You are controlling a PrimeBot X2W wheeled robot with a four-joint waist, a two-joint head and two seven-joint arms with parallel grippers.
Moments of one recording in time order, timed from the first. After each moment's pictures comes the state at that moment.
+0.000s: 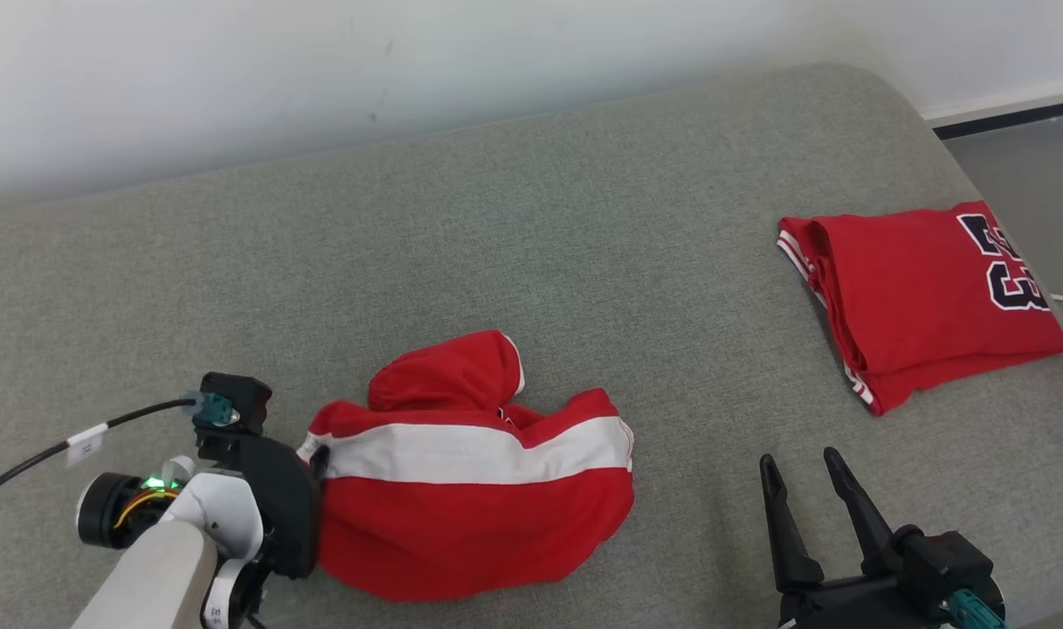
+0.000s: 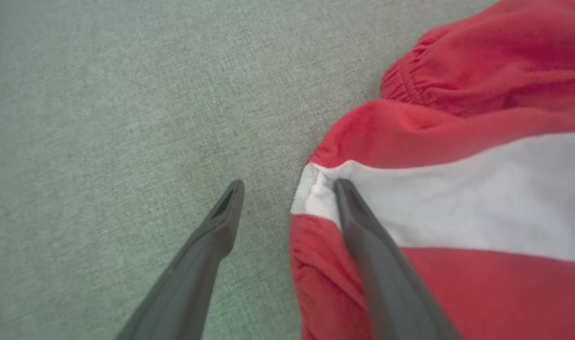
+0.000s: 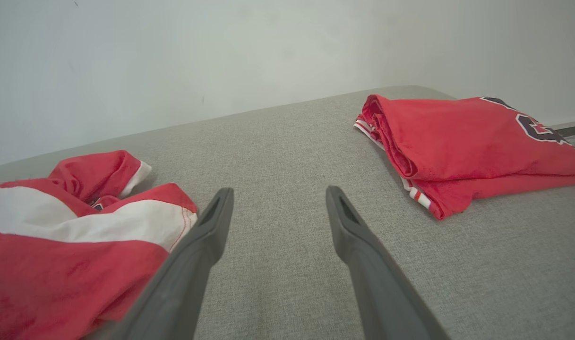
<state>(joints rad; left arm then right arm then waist) -0.48 0.37 -0.42 0.42 -0.51 0.01 0.44 -0.04 -0.08 0.12 0.23 0.23 0.13 -0.26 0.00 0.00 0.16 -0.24</state>
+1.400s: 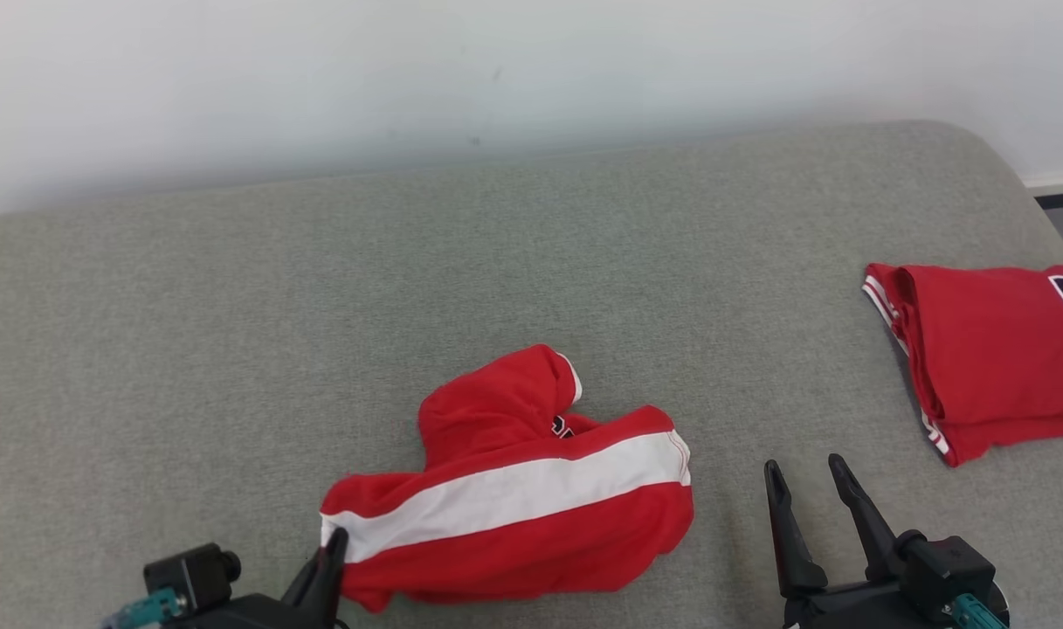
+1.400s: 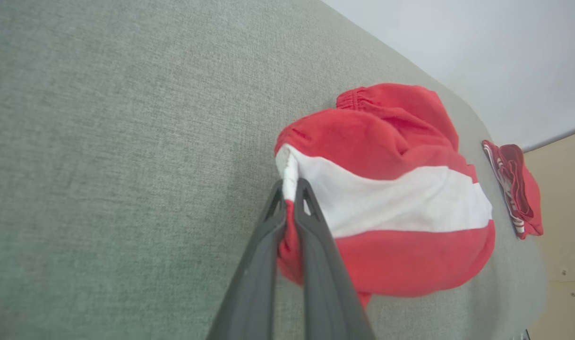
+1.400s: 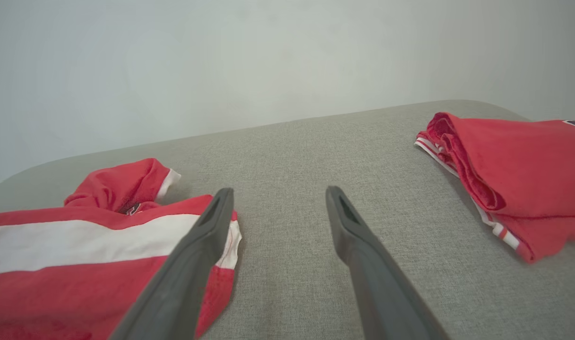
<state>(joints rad) -0.03 0.23 -0.25 0.08 -0.81 0.06 0.16 -0.04 -0.07 0.11 0.23 0.22 0.13 -0.26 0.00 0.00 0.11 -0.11</state>
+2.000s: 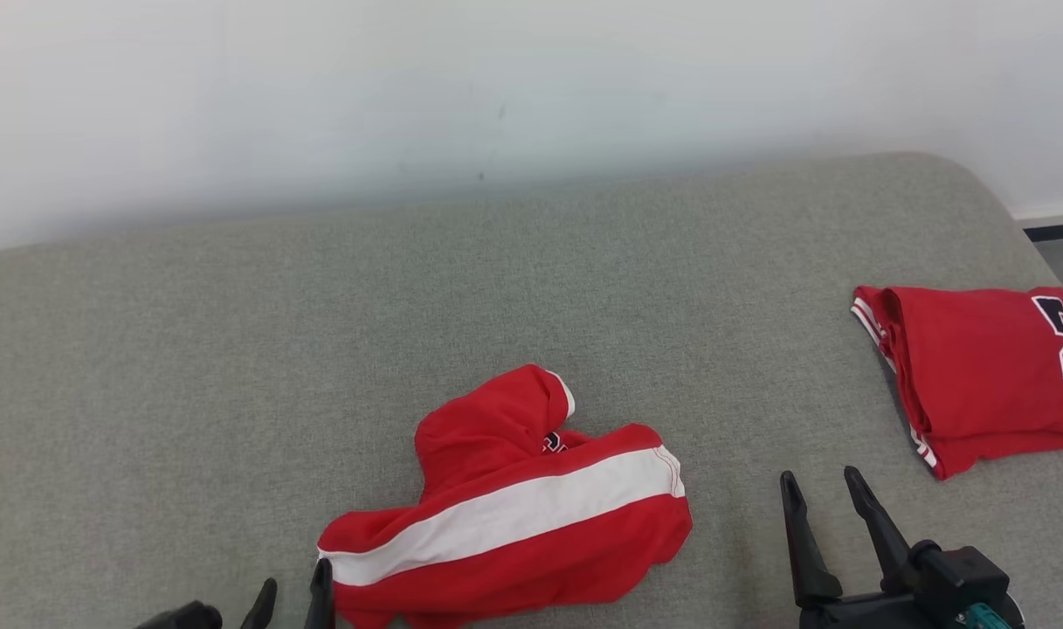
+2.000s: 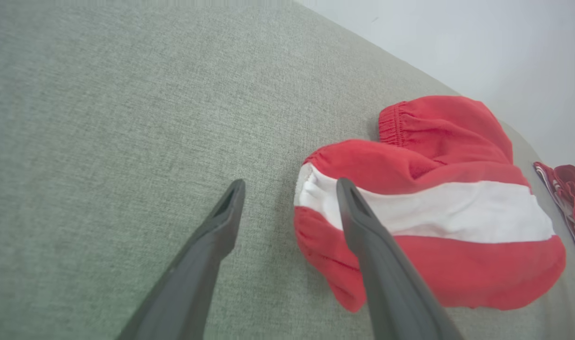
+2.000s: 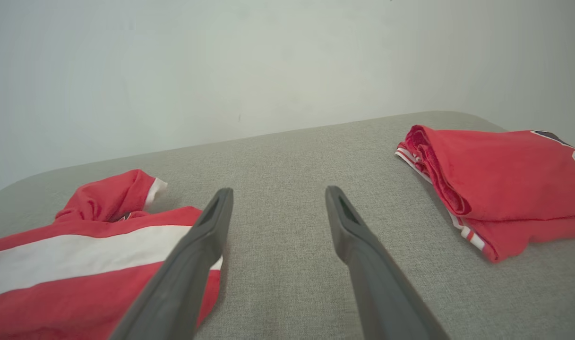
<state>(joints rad) -0.01 0.20 -0.24 0.24 -0.74 0.08 -0.03 -0.02 -0.08 0.09 0.24 0.23 0.13 -0.26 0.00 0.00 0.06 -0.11</state>
